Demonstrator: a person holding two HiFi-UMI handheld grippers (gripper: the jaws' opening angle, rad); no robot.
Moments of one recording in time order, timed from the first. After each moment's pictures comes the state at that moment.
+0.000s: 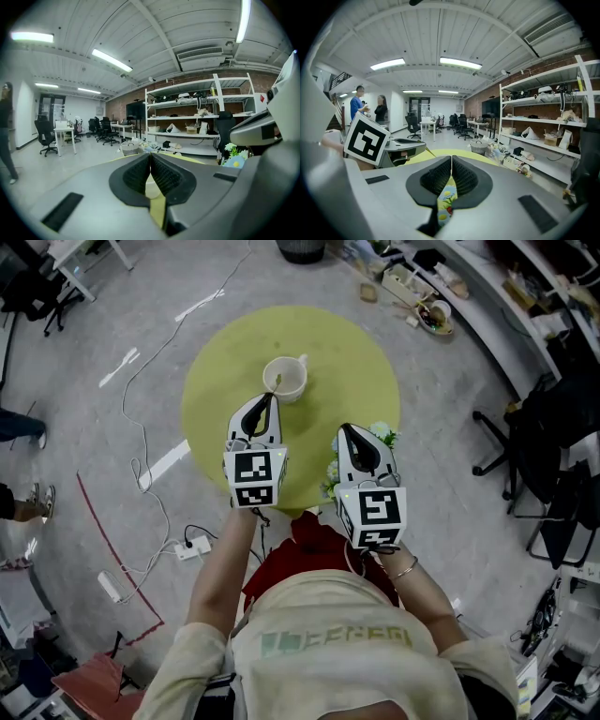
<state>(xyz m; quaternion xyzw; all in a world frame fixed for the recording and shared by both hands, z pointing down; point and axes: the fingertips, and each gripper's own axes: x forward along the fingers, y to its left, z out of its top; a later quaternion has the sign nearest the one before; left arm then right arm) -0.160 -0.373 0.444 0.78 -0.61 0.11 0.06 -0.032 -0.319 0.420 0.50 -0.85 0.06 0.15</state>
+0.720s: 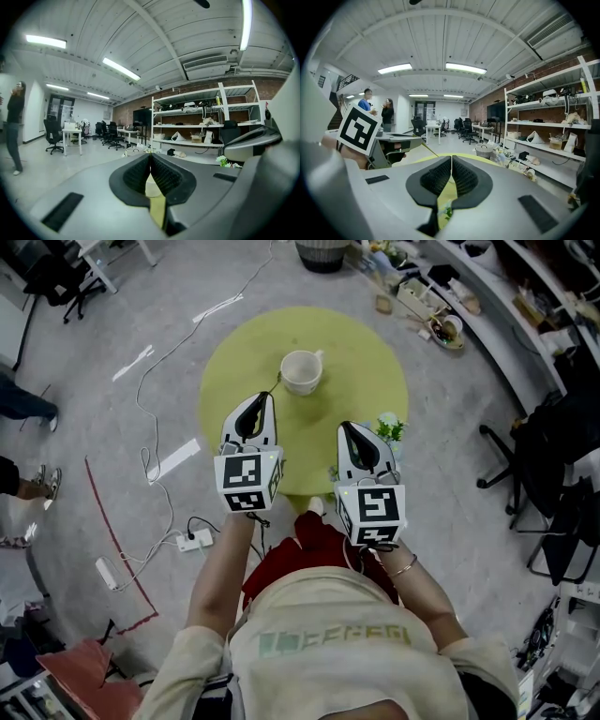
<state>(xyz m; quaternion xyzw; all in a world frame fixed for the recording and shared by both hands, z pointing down) -0.189 -0.304 0.398 0.76 -0.64 0.06 0.05 -0.052 -0.271 0.399 0.47 -0.87 0.04 0.13</state>
